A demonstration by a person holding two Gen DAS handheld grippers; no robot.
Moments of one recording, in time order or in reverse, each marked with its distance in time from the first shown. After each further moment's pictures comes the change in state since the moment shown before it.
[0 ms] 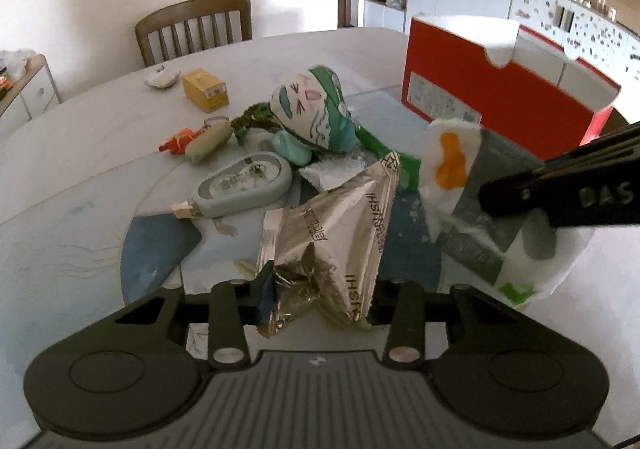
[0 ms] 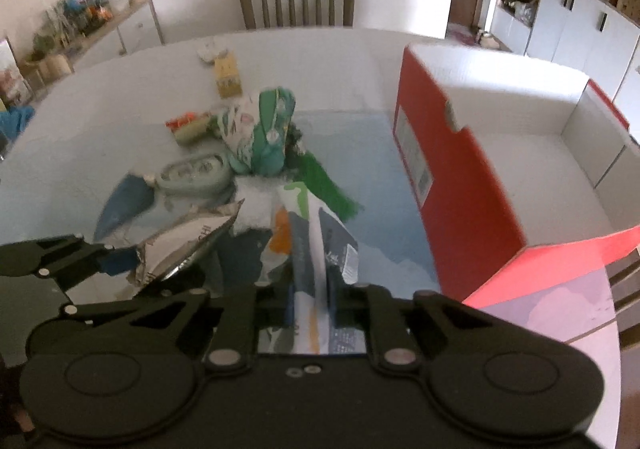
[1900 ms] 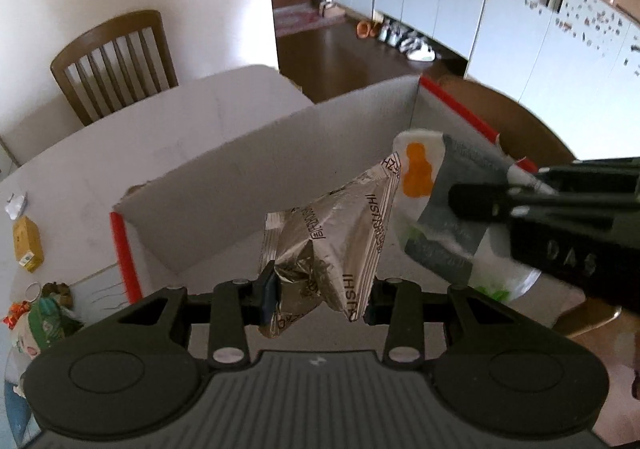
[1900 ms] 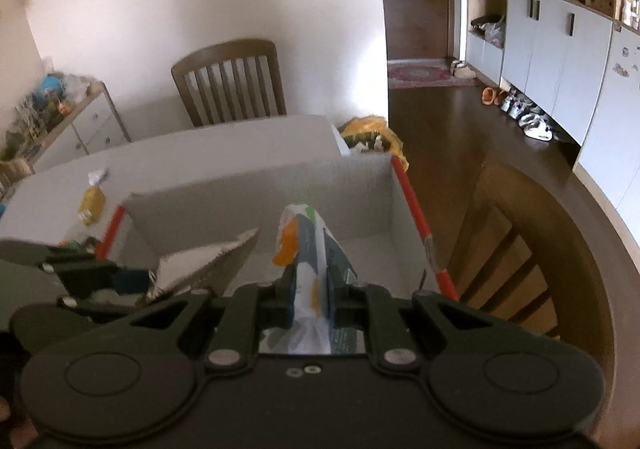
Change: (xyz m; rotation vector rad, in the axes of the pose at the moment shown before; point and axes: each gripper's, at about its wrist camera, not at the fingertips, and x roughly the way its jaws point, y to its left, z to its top) left arm 0.102 -0.234 0.207 0.047 0.136 -0.011; right arm 0.003 -0.283 0.076 0.070 -0.137 0.064
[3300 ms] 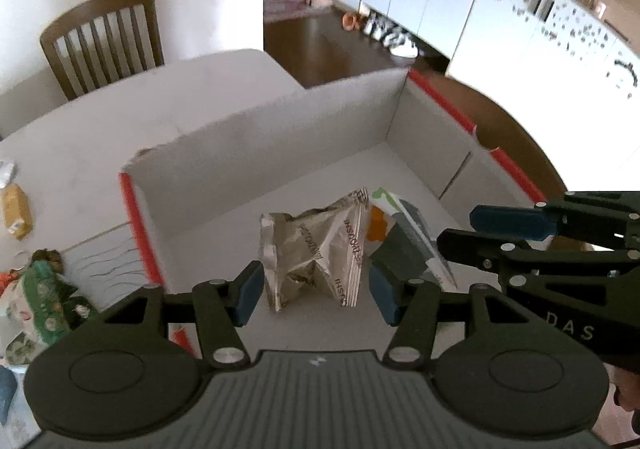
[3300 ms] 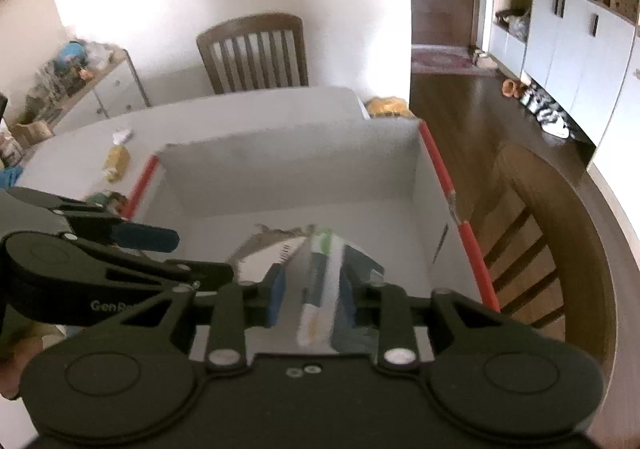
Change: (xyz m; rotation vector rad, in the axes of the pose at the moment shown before) left arm -0.032 0.023 -0.023 -0.062 0.009 -0.097; right arm -0.032 0.013 -0.013 -0.069 0.052 0.053
